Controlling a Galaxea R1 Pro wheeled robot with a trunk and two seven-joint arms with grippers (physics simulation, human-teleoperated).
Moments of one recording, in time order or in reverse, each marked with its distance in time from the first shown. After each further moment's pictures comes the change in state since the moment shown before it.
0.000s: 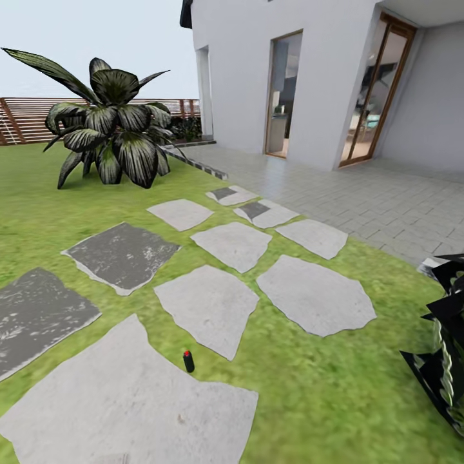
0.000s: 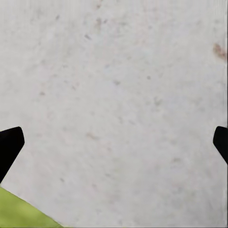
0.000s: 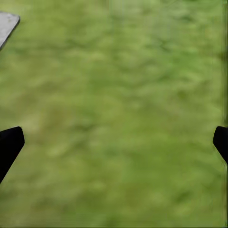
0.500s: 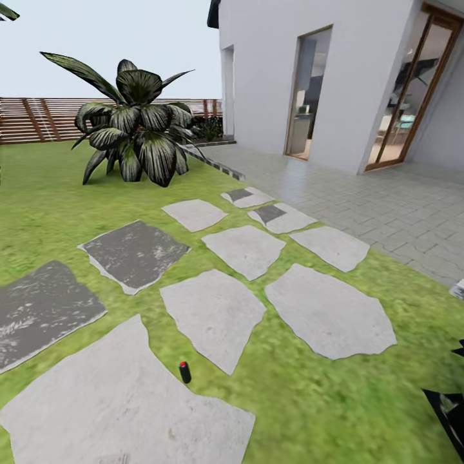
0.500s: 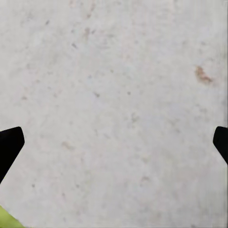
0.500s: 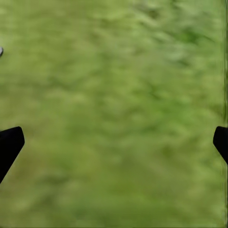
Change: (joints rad) left arm 0.000 0.001 0.000 0.000 0.000 0.000 0.000; right arm 0.000 0.000 -0.001 0.000 0.000 0.000 0.000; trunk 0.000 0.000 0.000
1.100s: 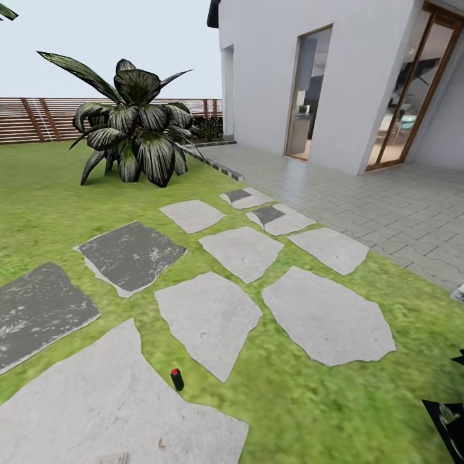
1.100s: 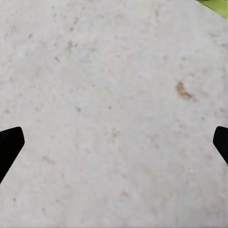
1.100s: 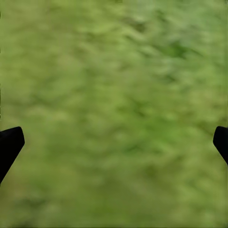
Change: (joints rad) left arm 0.001 0.000 -0.001 0.000 0.000 -0.002 0.000; right arm 0.000 0.000 -0.001 -0.006 -0.002 0.000 0.000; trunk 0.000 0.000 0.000
